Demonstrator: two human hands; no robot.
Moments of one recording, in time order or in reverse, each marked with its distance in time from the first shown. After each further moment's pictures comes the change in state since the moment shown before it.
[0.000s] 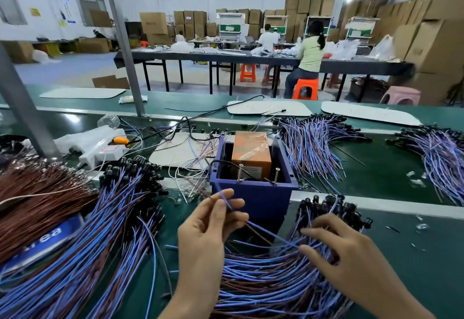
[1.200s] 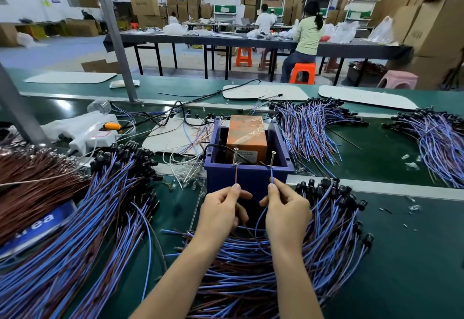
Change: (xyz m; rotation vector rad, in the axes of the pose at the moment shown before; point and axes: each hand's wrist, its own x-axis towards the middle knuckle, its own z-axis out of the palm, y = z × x) left_hand 0.040 -0.037 -0.001 0.554 -0.202 -0.203; right_hand 0.060 -0.057 0.083 0.725 0.461 0.864
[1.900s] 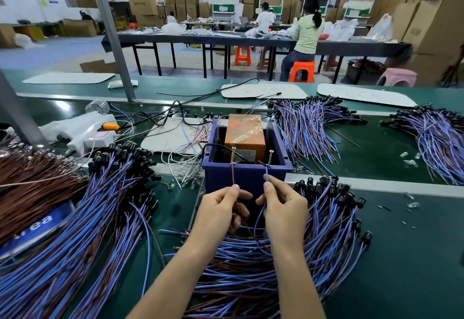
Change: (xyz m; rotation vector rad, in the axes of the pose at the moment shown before) left_hand -0.007 0.002 -0.003 -0.071 -0.062 0.001; right_hand 0.002 0.006 -0.002 0.082 -0.089 -0.002
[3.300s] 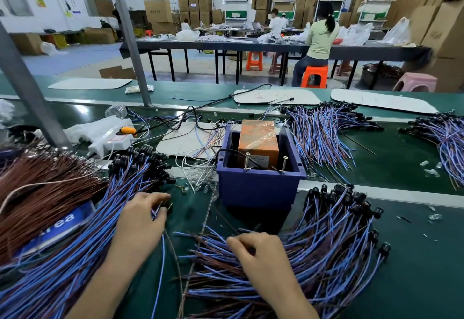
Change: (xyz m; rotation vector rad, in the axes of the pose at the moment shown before) left_hand -0.016 -0.001 -0.131 0.980 0.454 0.154; right_hand -0.048 0.007 0.000 -0.560 -0.682 -0.177
